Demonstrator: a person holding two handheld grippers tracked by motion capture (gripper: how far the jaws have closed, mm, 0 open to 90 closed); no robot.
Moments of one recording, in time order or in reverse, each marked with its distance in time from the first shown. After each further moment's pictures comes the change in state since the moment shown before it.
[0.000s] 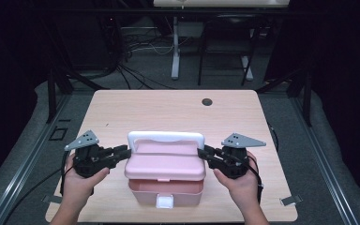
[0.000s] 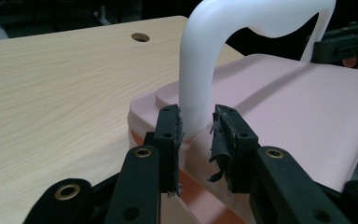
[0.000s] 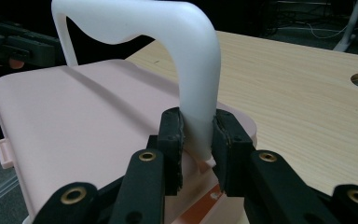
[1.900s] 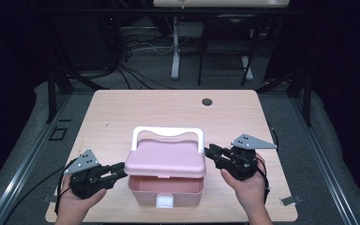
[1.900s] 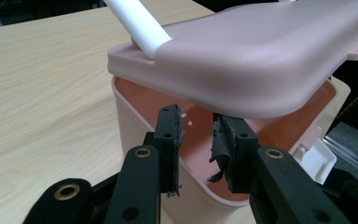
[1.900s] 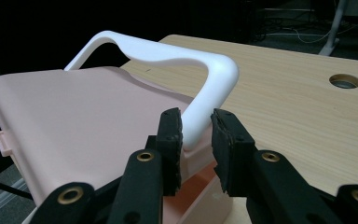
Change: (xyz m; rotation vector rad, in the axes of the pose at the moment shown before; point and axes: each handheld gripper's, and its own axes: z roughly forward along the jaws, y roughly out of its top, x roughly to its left) left arm -0.020 -0.034 -0.010 0.041 0.019 0.088; right arm -0.006 -0.002 -0.018 -0.036 -0.035 0.030
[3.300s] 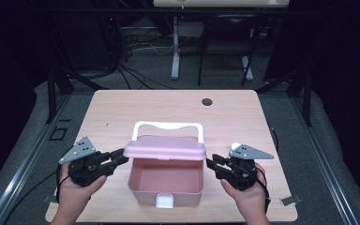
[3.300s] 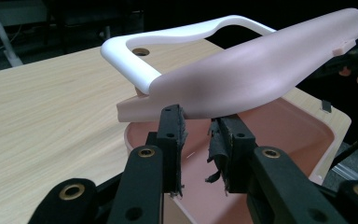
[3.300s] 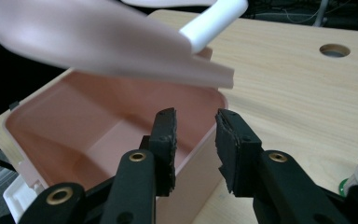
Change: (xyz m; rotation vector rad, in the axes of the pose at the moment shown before) left arm 0.005 0.030 -0.002 -0.088 0.010 0.012; right arm 0.003 -0.027 0.000 0.077 -0.054 0.003
